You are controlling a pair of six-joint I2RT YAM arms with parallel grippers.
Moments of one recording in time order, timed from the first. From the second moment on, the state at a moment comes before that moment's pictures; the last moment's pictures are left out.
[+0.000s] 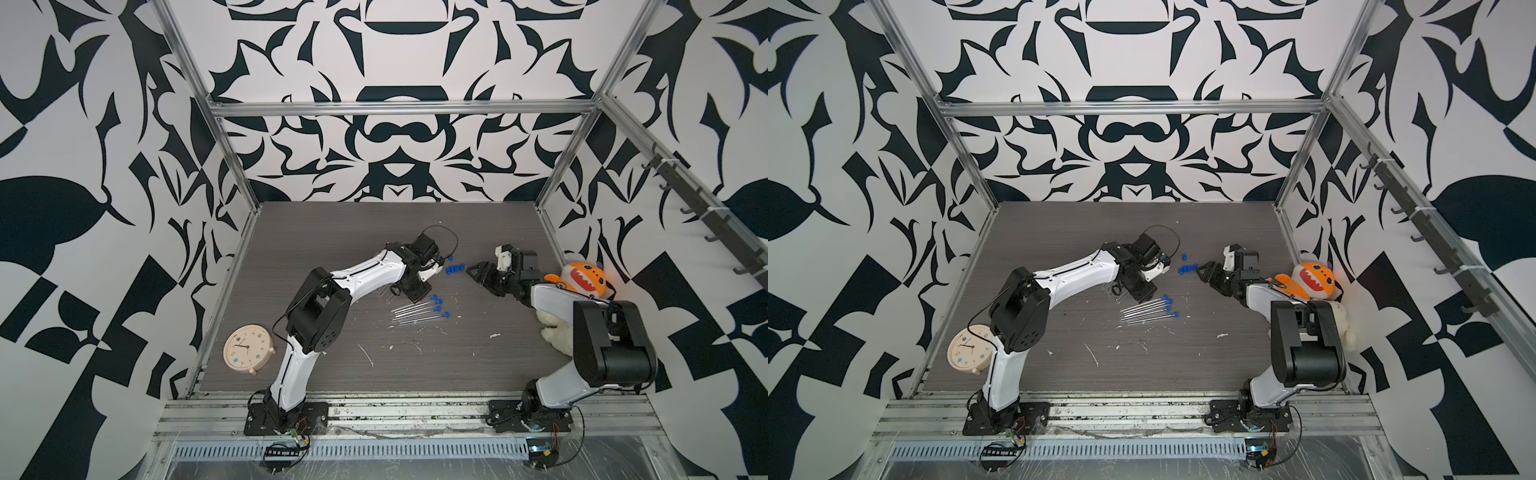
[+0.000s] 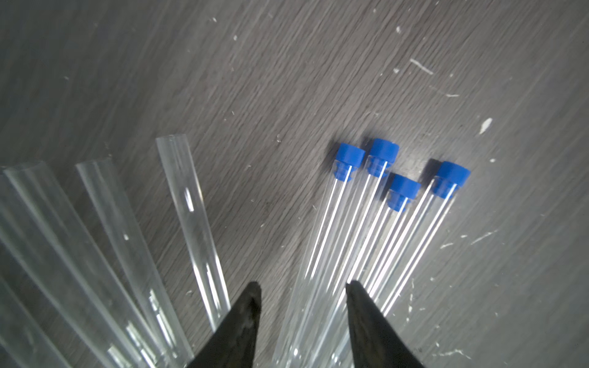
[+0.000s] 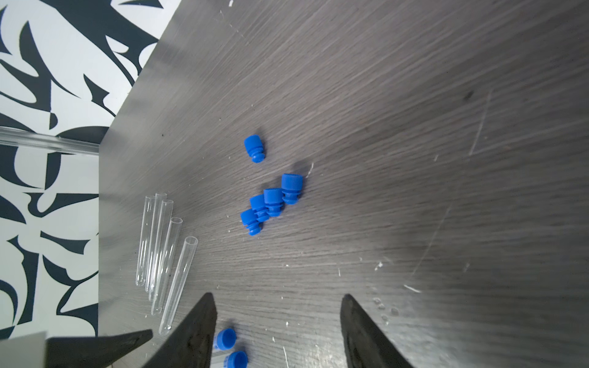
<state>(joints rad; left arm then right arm) -0.83 2.10 1.68 -0.84 0.08 0.13 0.00 1.55 0.69 0.08 -0.50 0.60</state>
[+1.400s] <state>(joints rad) -0.84 2.21 1.71 -0.82 0.02 0.17 0.00 1.55 0.65 0.20 -0.55 0.68</state>
